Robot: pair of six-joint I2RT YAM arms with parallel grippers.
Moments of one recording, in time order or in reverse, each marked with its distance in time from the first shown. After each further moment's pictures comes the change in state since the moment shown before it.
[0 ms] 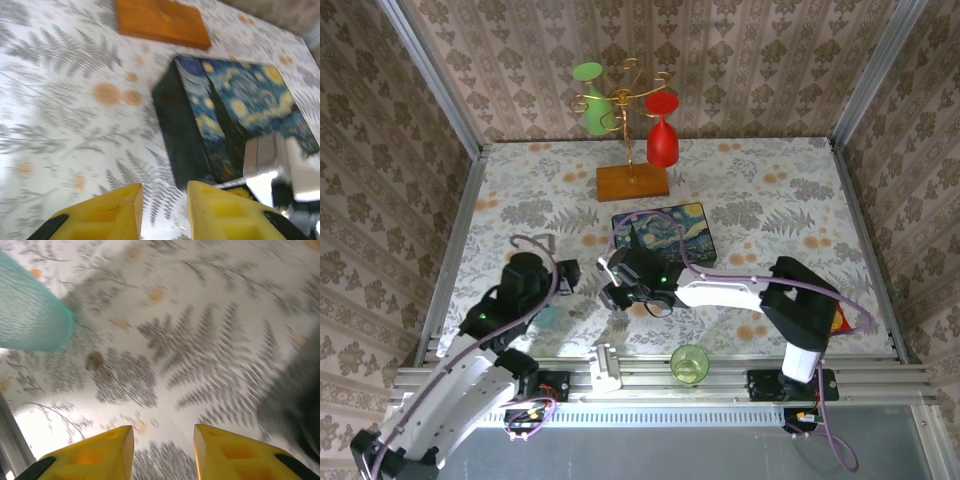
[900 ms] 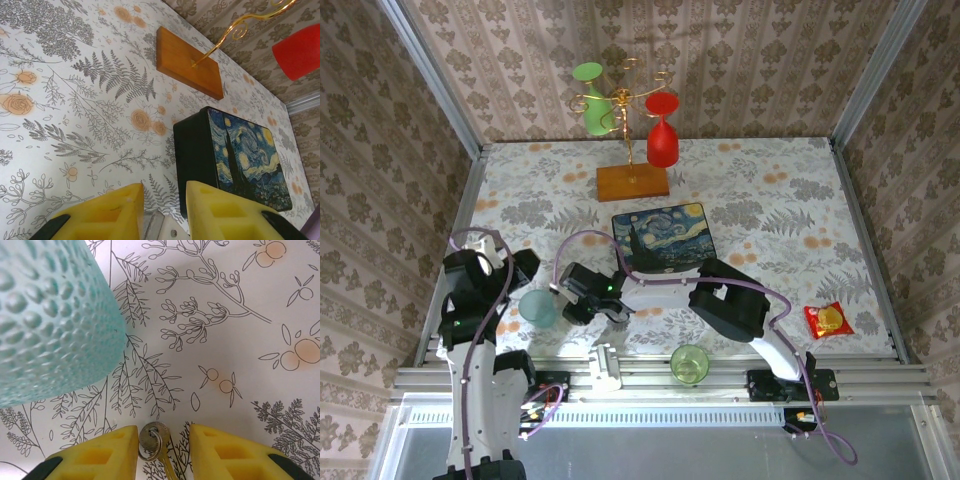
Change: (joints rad) left arm 0.672 -0.023 0.003 -0.052 0.565 0.081; right arm 0.097 0.383 0.375 -0.081 -0.012 -0.162
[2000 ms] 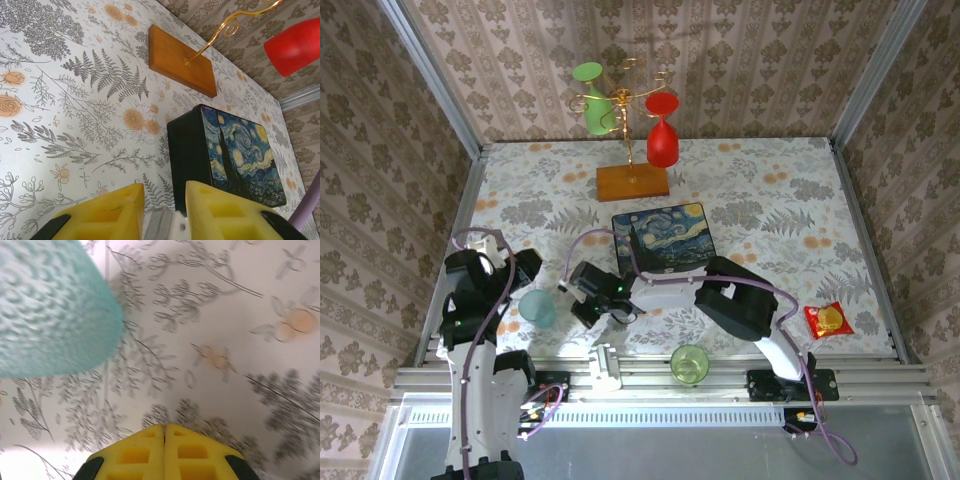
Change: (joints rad) left arm -0.021 -0.002 -0.007 0.021 0.010 -0.006; right arm -0.031 -0.066 -0.132 0.105 -0.061 0.072
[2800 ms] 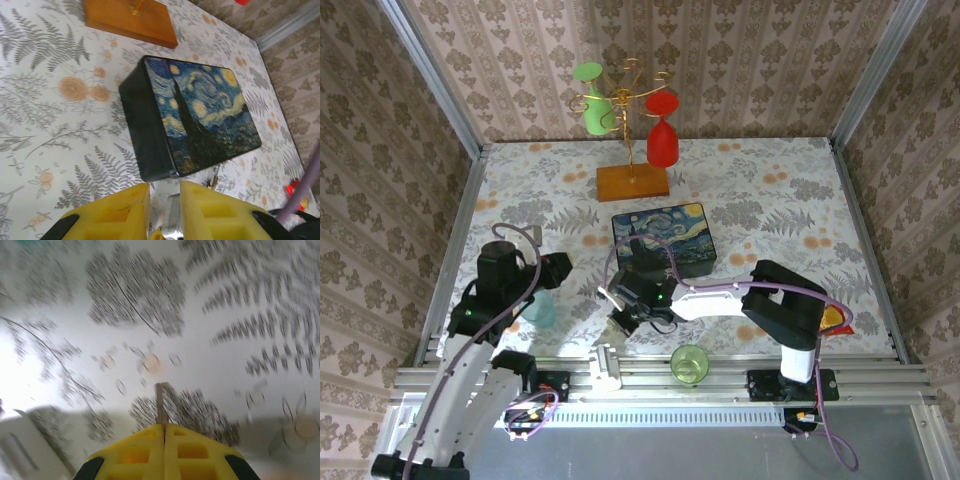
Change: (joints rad) left arm -0.461 0.053 0.056 0.007 -0.206 -0.059; right arm -0.015 -0.297 -0.408 0.010 0.055 0.028
